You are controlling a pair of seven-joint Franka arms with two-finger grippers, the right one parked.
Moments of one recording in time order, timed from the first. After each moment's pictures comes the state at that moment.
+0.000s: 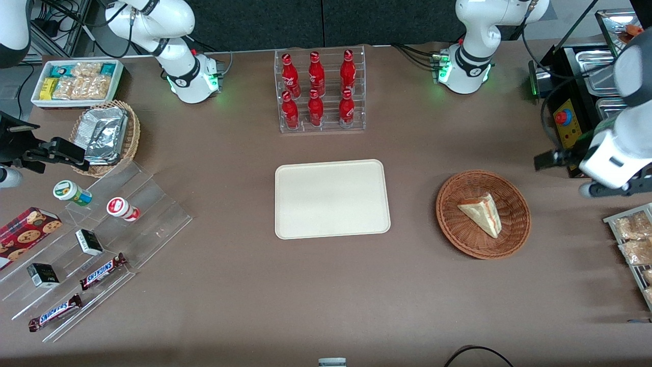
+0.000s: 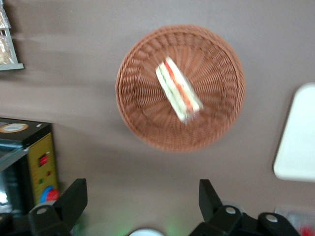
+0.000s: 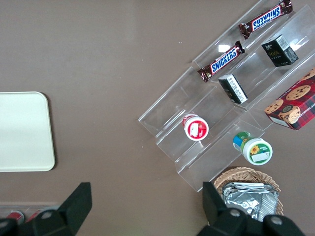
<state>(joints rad) -0.08 0.11 0.06 -1.70 0.03 1.64 -0.18</state>
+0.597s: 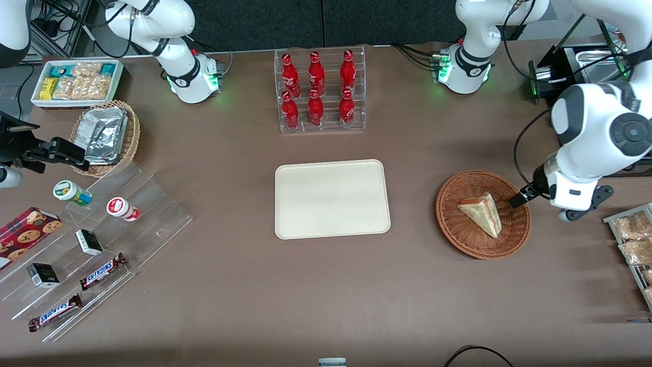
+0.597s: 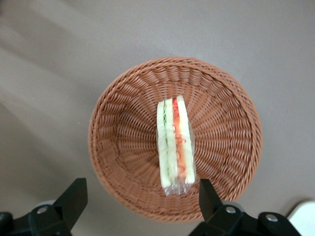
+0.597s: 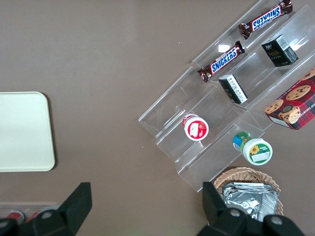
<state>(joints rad) -0.08 0.11 0.05 -2.05 0.03 2.13 -0.65</state>
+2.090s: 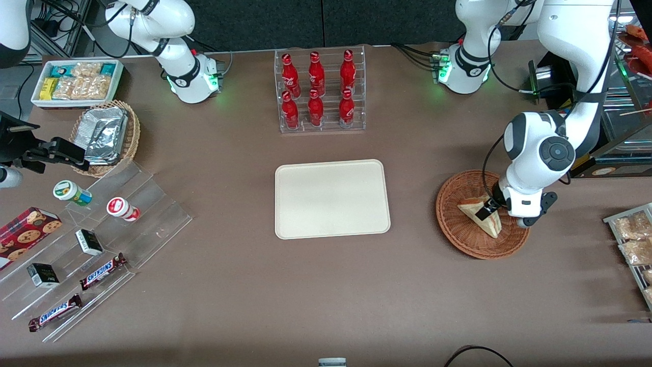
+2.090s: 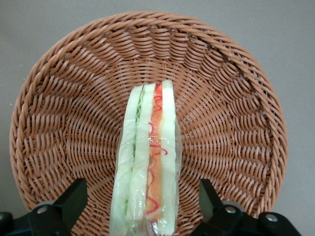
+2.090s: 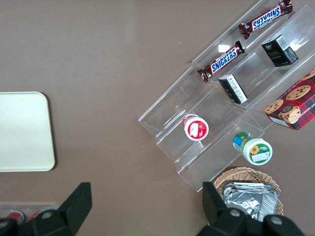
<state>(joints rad) -0.09 0.25 0.00 -2.20 0.03 2.45 -0.83</state>
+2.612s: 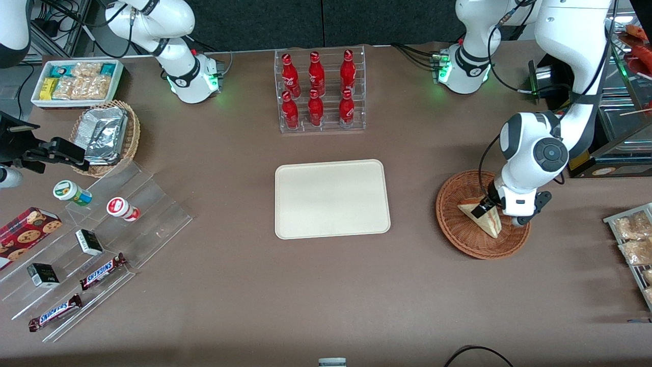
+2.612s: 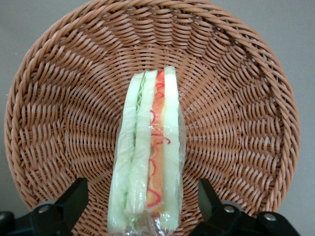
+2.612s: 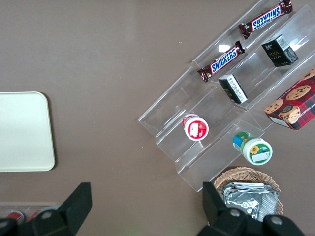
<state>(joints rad) -0.09 0.25 -0.01 -2.22 0.03 2.45 -0.84</state>
